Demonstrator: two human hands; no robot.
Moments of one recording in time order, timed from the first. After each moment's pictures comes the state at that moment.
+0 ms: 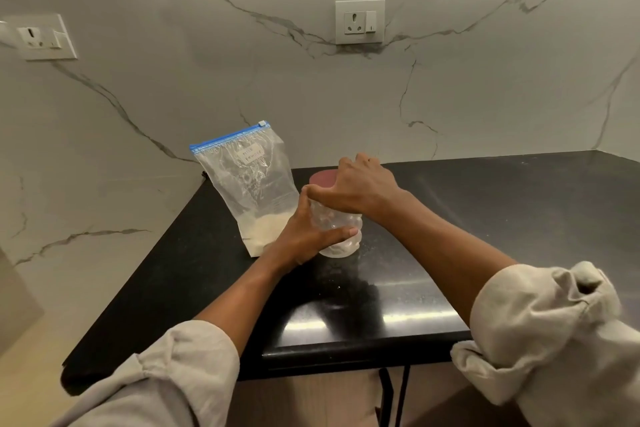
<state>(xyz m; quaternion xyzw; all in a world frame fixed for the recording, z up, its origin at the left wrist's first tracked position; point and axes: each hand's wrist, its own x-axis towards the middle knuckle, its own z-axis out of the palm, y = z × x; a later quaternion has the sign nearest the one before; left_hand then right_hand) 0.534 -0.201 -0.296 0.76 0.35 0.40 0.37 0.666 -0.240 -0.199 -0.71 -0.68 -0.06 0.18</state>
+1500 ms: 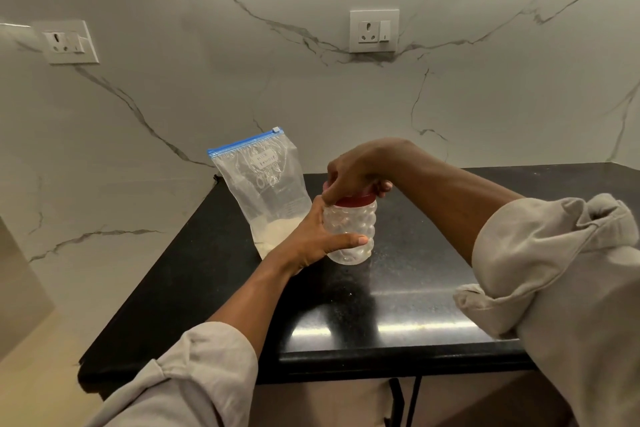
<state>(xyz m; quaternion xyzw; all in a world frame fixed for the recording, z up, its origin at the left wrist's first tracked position) 0.530 -0.196 -0.290 0.75 0.35 0.36 0.43 0.646 -0.224 -0.132 -0.69 -0.71 0.09 -0.10</state>
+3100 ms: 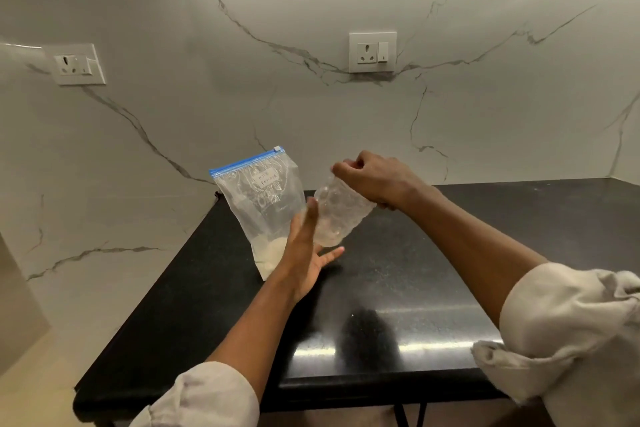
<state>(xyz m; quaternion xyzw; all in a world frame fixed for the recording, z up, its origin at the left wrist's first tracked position) 0.530 -0.215 -0.276 0.51 0.25 0.51 0.64 0.679 -0.230 -0.153 -0.71 -0.65 0.05 0.27</state>
